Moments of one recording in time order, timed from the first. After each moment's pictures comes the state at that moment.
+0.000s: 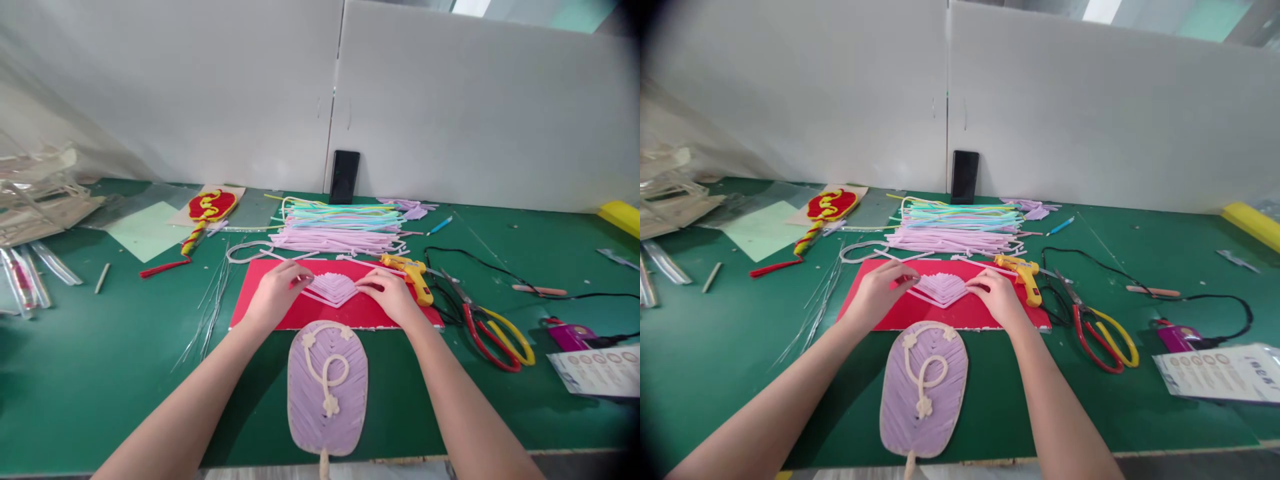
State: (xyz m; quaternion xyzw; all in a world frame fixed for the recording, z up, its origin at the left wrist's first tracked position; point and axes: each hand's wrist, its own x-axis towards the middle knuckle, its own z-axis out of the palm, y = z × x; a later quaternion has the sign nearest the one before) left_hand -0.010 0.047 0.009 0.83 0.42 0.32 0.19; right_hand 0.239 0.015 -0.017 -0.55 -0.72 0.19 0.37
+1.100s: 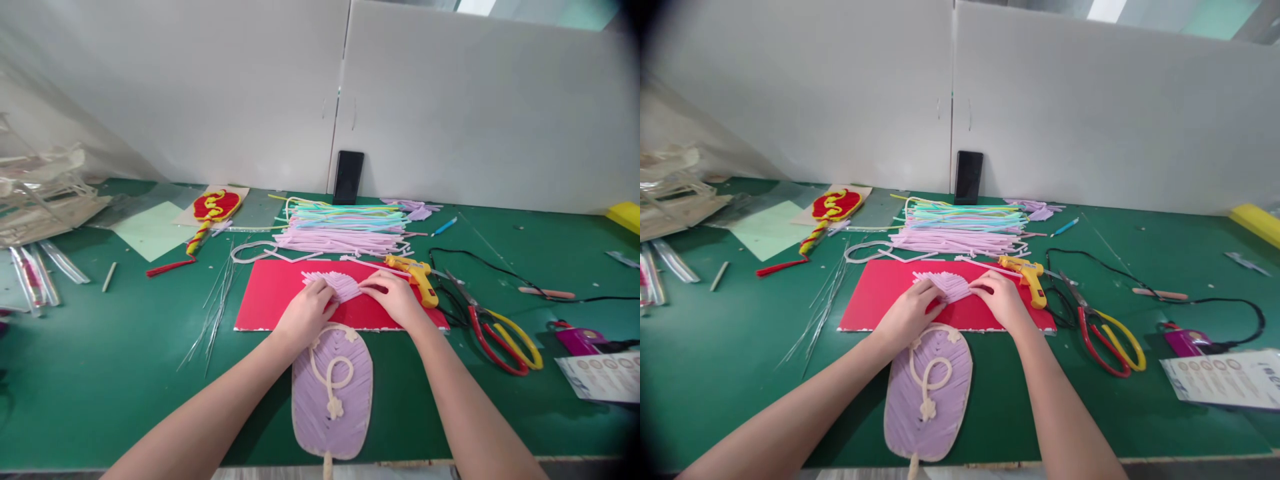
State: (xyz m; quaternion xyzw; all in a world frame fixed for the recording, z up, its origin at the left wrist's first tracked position) left_hand 0.024 0.022 -0.005 0.88 0.38 0.24 0.17; right_hand 0.235 0.013 -0.012 -0.55 -0.72 0.20 0.37
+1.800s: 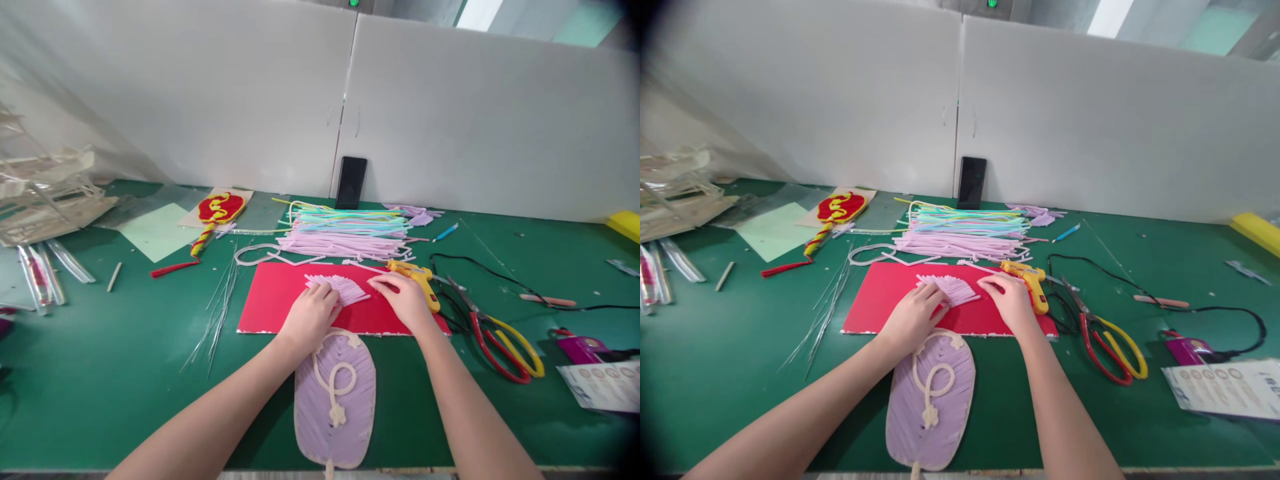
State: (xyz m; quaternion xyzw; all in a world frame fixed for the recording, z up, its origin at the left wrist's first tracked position) left_hand 0.025 0.020 0.000 0.90 0.39 0.16 0.05; right_hand 0.241 0.013 -0.009 -0.59 -0.69 0.12 0.40
